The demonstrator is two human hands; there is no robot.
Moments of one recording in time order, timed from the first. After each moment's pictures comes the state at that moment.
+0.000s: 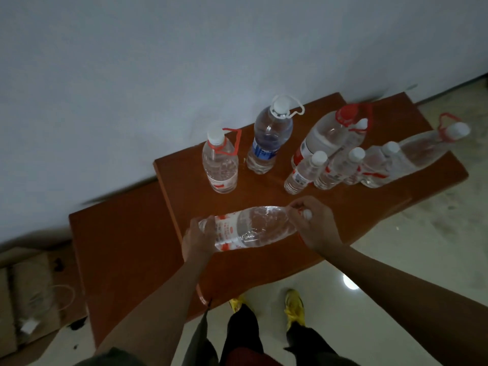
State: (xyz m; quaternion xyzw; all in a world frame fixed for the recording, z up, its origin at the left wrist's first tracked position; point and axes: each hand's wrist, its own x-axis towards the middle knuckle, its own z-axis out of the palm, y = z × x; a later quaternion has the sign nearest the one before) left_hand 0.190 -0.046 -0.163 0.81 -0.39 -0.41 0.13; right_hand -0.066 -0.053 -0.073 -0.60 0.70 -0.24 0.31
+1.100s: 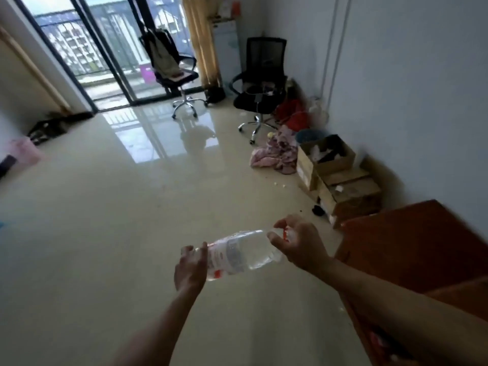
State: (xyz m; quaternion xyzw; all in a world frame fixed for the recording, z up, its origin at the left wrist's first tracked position) left_hand 0.059 0.691 0.007 0.83 0.37 0.01 0.41; right_hand 0.115 0.439 0.053 -0.89 -0.15 -0.05 0.42
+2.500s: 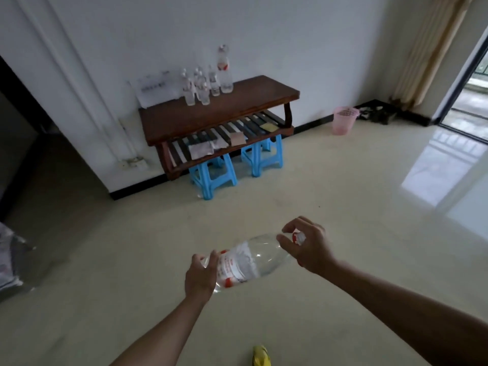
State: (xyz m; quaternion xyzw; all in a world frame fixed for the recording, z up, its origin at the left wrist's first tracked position) left_hand 0.010 1.568 0.001 0.43 0.78 0.30 0.34; right_hand 0.266 1.572 0.048 -0.59 -0.66 0.21 0.41
